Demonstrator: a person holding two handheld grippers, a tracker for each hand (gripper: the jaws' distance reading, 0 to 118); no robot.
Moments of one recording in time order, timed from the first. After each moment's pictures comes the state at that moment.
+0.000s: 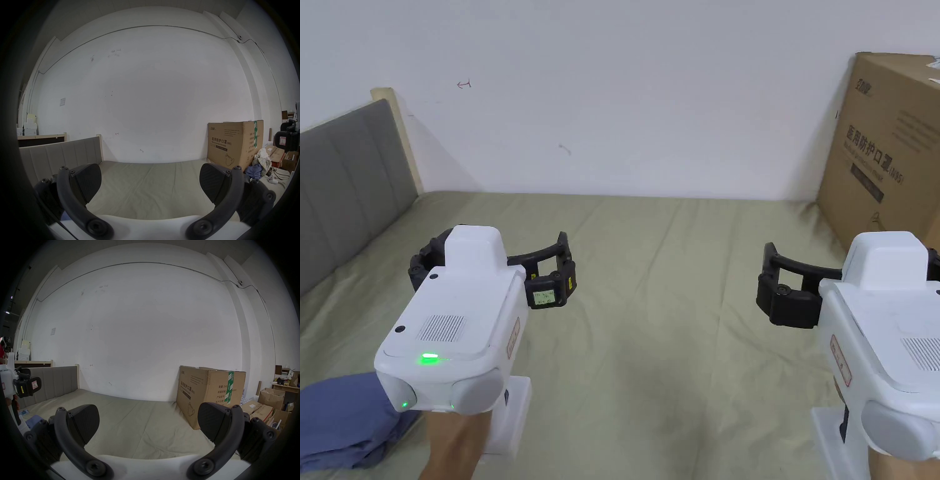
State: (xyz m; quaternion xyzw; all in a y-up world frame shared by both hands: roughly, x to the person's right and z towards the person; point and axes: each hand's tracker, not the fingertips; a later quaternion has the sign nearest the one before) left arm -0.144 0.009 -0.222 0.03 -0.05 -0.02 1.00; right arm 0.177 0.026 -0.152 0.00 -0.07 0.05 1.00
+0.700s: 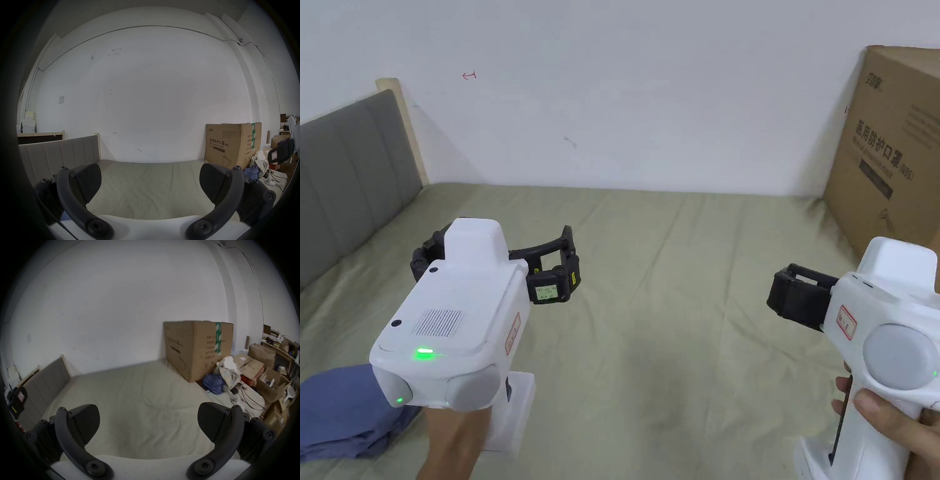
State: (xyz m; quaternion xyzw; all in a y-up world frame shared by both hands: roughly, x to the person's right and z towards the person) left arm -0.147 0.011 -0.219 0.03 -0.06 0.00 1.00; right arm 0.180 0.035 -0.172 -0.22 -0.15 -0.08 0.96
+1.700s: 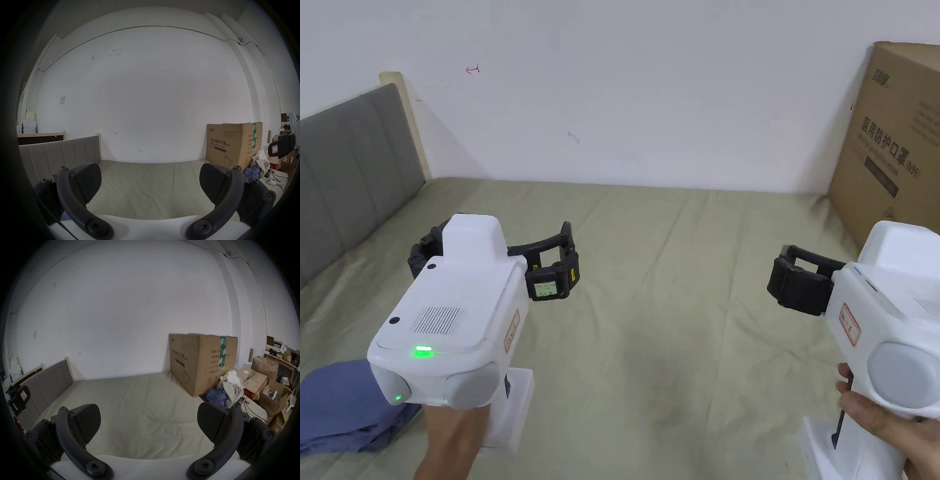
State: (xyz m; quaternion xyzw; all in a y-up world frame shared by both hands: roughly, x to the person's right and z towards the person) left arm -0.151 0.010 -0.219 0.03 -0.05 -0.01 1.00; right arm 0.174 0.034 -0.165 -0.10 -0.11 -0.04 0.99
